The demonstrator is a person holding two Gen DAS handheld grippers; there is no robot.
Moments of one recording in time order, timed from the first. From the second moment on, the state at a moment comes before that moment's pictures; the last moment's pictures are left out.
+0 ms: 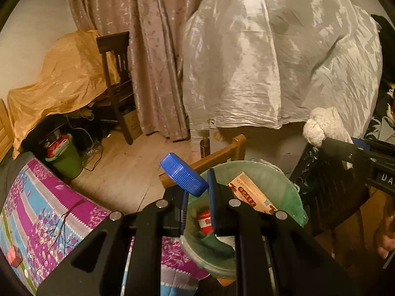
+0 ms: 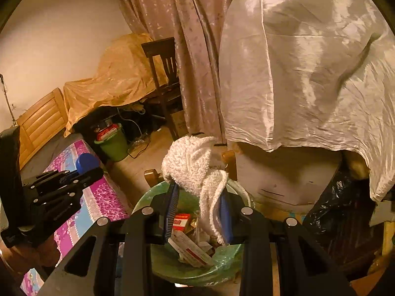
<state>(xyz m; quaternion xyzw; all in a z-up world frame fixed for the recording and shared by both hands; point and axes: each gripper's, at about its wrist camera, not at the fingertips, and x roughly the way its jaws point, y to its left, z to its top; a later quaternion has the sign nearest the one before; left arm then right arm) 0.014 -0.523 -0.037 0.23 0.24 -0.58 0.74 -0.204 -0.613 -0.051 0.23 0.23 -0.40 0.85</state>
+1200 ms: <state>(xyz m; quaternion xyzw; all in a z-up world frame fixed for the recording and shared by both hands) 0.023 -0.539 -0.066 0.24 0.28 -0.58 0.73 -0.168 -0.637 -0.099 0.25 0.30 -0.36 0.85</state>
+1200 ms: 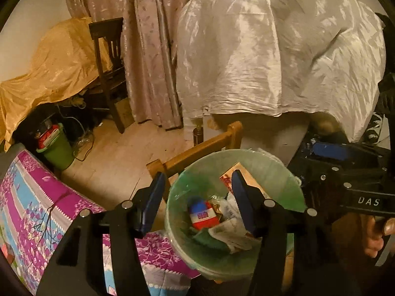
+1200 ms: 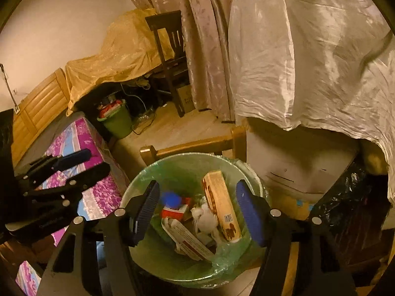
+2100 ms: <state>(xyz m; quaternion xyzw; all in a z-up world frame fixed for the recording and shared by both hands) 0.102 -0.386 -0.063 0.15 0.27 -0.41 0.86 -0.120 -0.528 -0.053 0.12 0.19 -0.41 0.88</state>
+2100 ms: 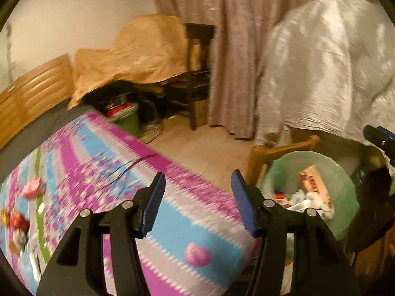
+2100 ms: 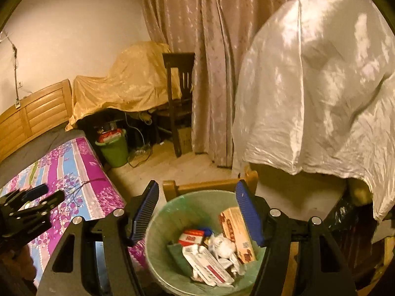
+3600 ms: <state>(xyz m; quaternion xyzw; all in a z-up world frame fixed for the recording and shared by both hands) 0.348 0.096 -0.173 -0.03 0.39 -0.15 0.91 0.302 -0.069 -0.202 0.14 0.46 0.16 0.86</state>
